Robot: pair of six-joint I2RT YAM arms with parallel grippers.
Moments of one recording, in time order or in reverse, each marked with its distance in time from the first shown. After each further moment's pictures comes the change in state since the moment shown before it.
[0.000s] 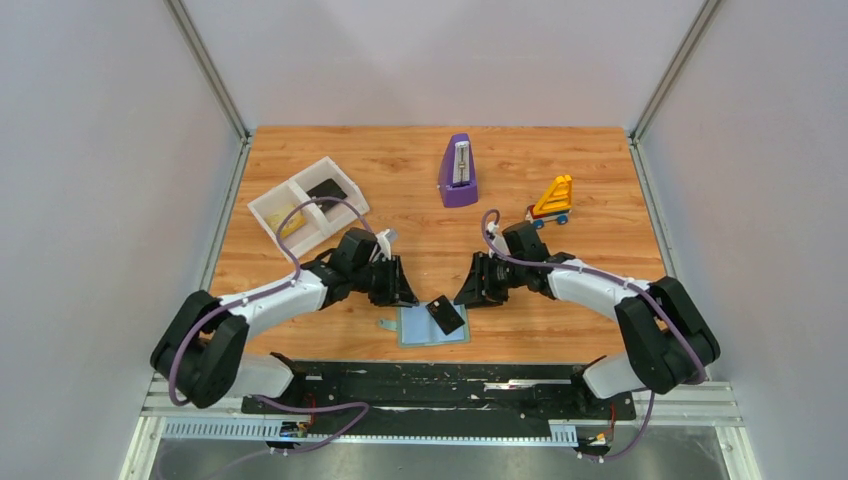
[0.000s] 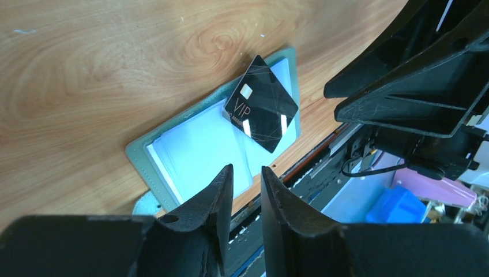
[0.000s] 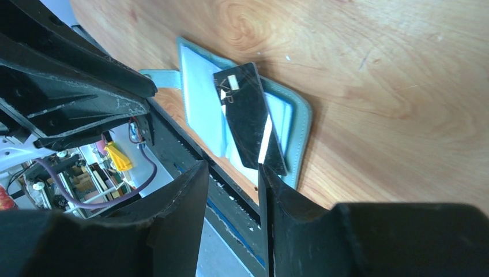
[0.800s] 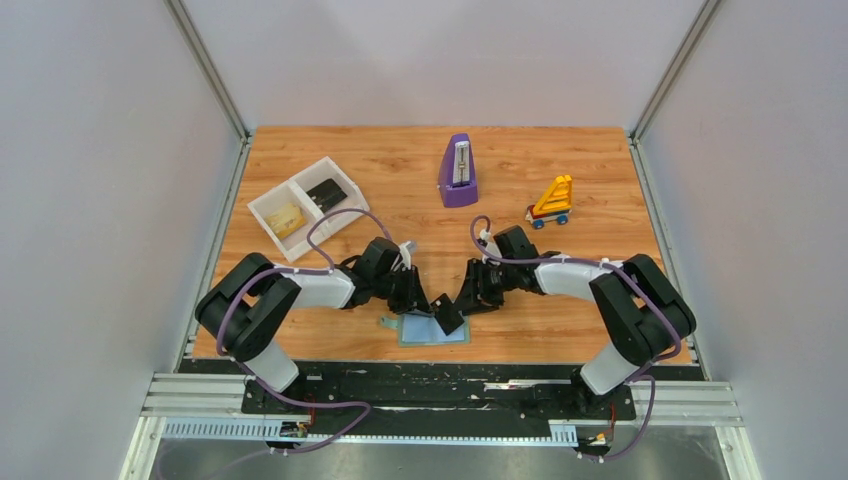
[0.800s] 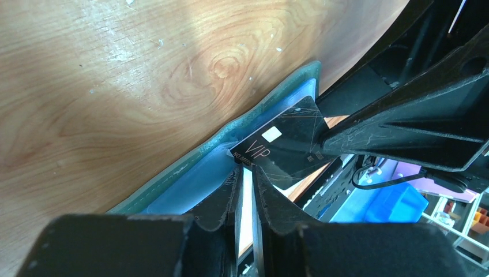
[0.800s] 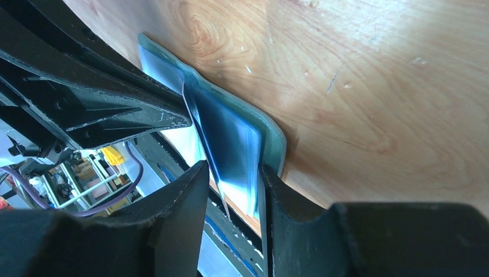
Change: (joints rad) left arm -0.092 0.311 0.000 0.271 0.027 -0.069; right arm 0.009 0.162 0.016 0.035 -0.014 -0.030
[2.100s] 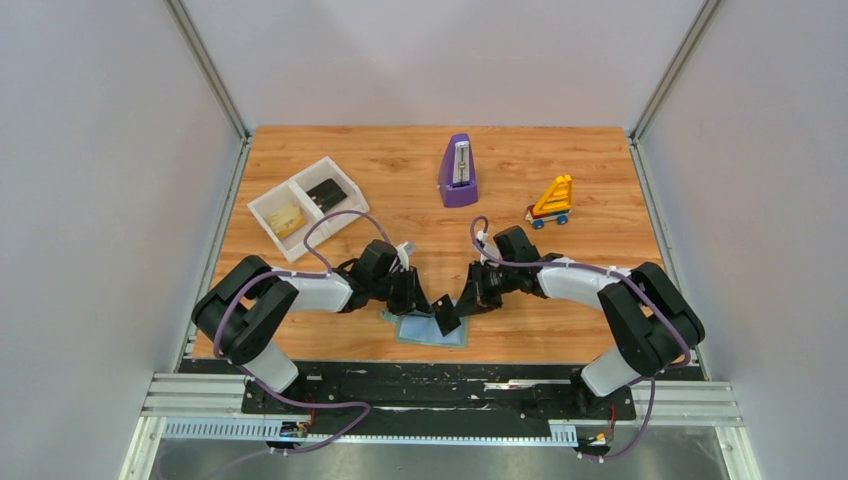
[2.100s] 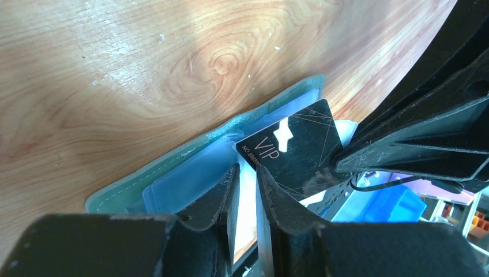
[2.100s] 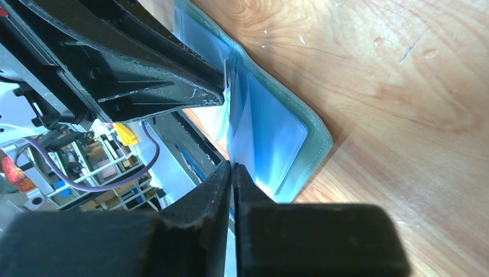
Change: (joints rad) left arm -0.002 -0.010 -0.037 0.063 -0.007 -0.019; right arm 0.020 -0.053 -0.012 -0.005 -0.068 0.020
